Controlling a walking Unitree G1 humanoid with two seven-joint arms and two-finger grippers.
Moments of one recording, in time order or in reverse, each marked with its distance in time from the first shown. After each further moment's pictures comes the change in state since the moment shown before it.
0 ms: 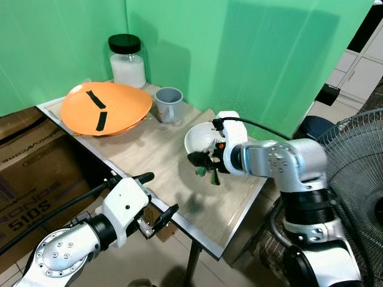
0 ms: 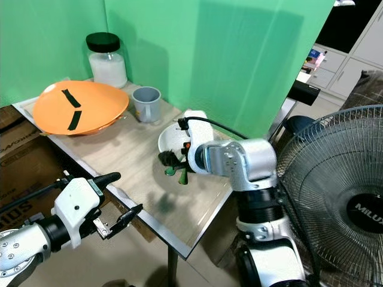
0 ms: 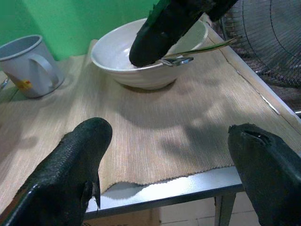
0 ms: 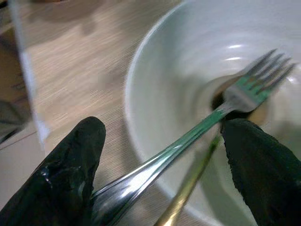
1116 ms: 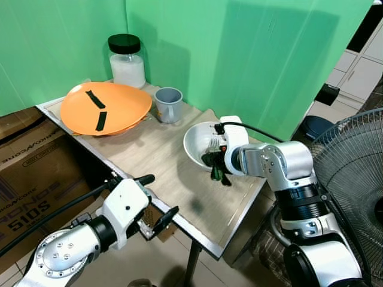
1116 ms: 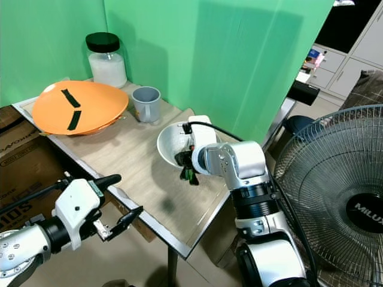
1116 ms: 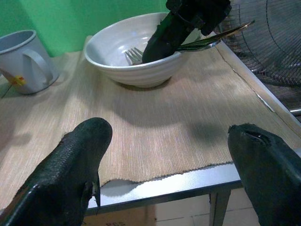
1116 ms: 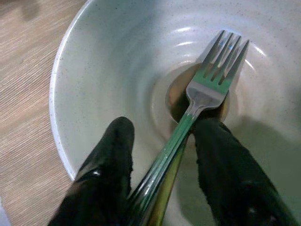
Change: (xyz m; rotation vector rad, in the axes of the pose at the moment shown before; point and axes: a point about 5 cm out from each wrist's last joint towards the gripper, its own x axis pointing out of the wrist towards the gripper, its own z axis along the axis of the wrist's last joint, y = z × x) left arm 0.000 -0.001 -0.002 -0.015 0.008 -0.012; right arm 0.017 -0.016 -0.008 -0.015 0.034 -0.089
